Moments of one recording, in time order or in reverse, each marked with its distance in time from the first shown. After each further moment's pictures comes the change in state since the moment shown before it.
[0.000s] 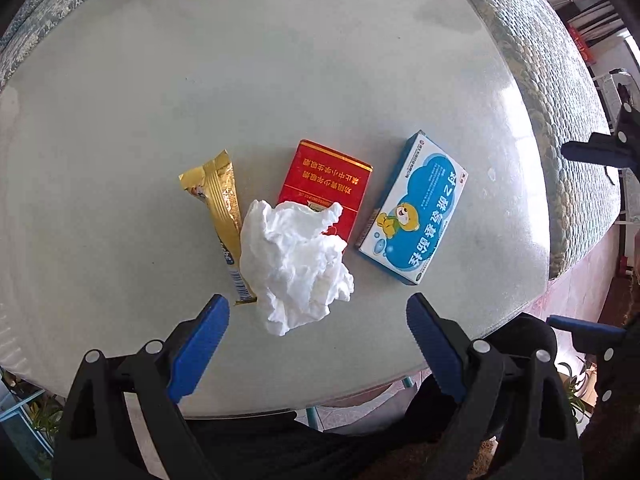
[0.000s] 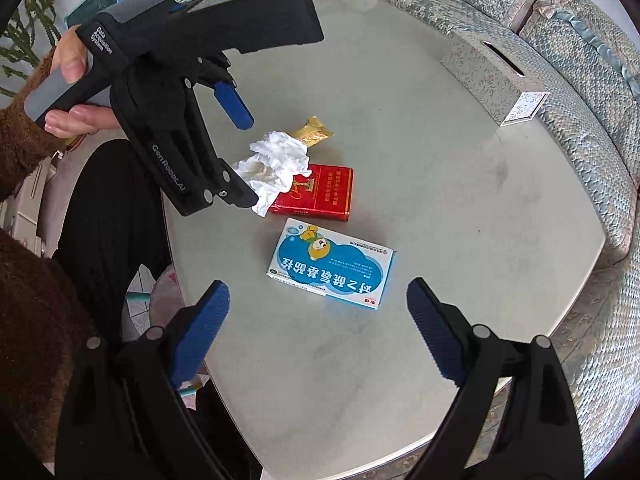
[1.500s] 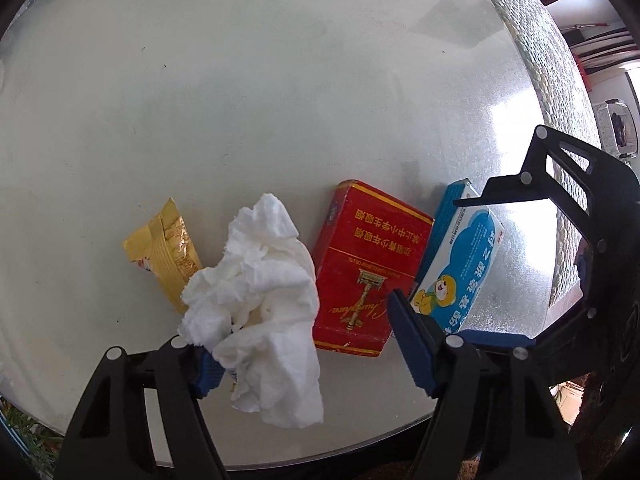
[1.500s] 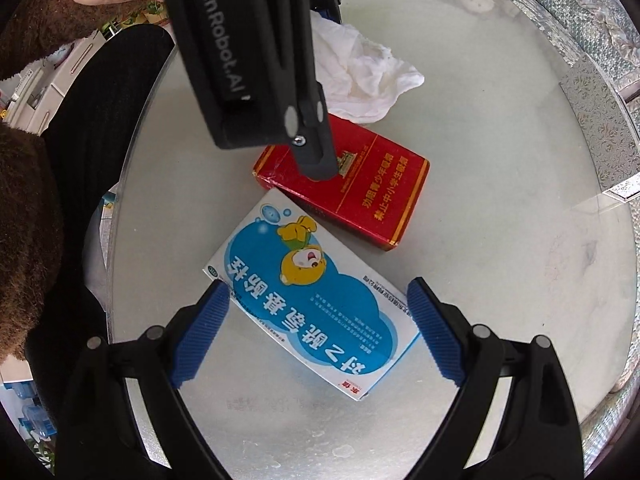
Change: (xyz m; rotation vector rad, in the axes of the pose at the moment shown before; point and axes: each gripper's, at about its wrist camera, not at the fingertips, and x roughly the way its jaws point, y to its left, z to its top) left arm 0.052 0.028 0.038 -0.075 0.006 -0.107; right arm 0.109 0.007 0.013 -0.407 0.132 0.083
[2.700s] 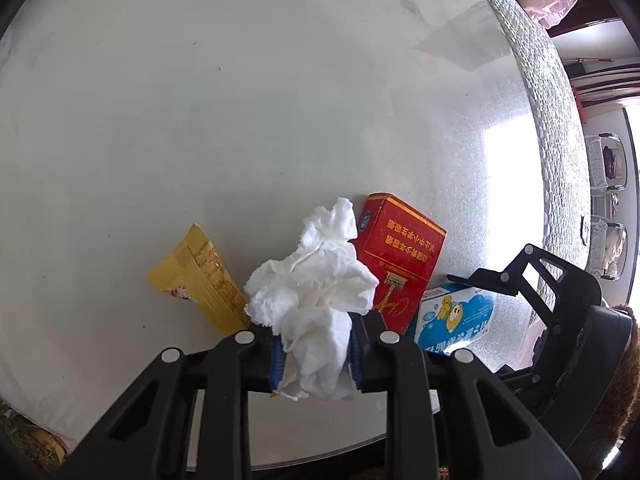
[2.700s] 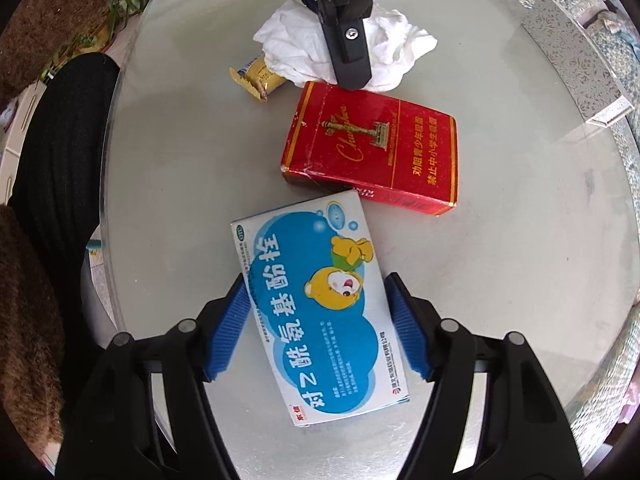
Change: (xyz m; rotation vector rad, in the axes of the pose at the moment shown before) left arm -0.017 0.045 0.005 -0.090 -0.030 -0.068; right arm 0.051 0.034 0.010 0.347 0.053 -0.094
